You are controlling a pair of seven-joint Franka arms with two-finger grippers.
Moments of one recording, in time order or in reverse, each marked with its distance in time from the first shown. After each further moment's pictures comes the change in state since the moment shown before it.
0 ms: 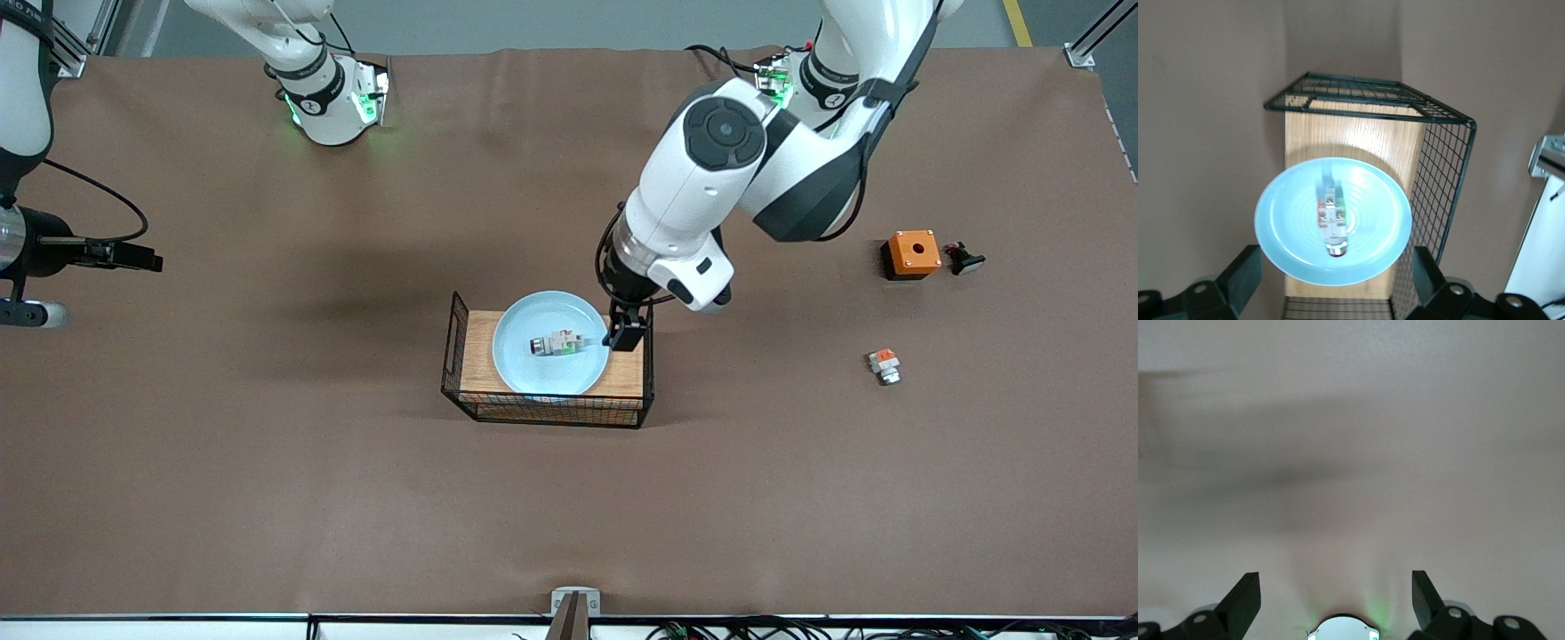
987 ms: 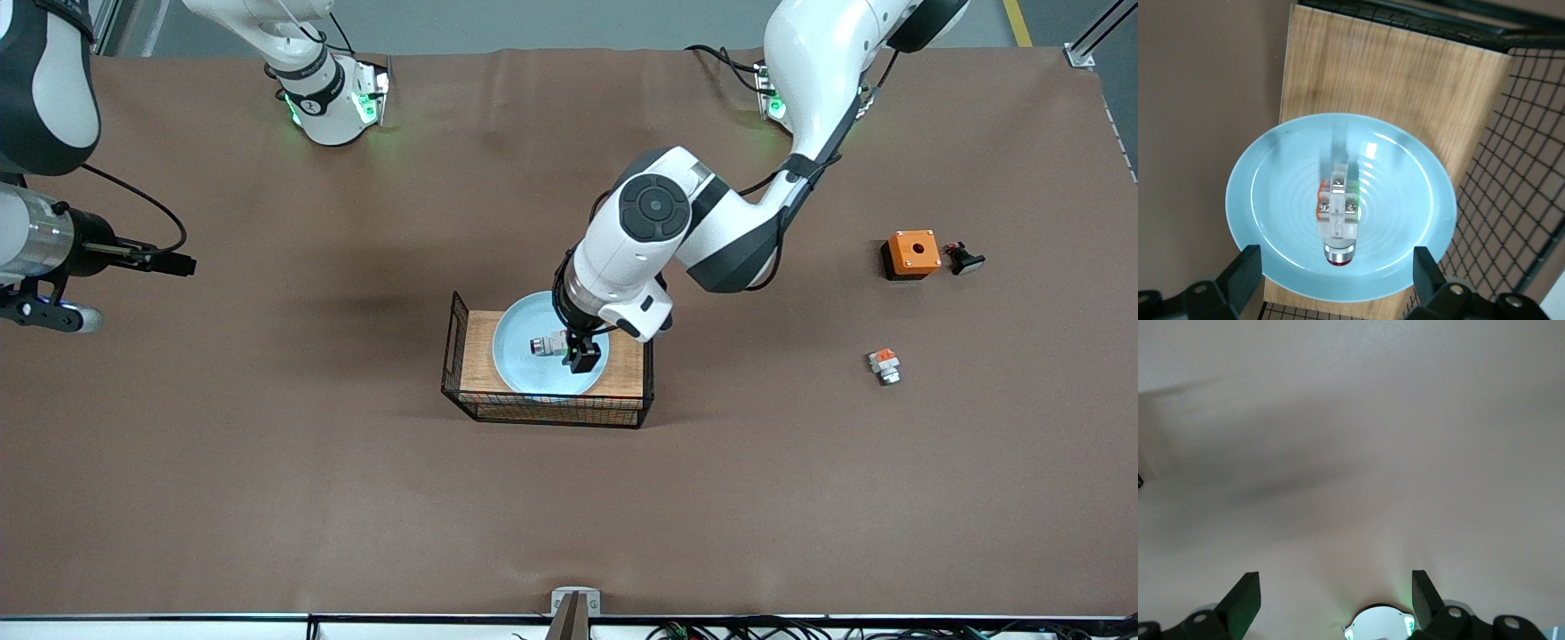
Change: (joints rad) left arm -0.076 0.183 0.000 0.097 0.000 0.069 -0.105; right arm 0.077 -0.002 0.019 -0.001 0.002 -0.021 0.249
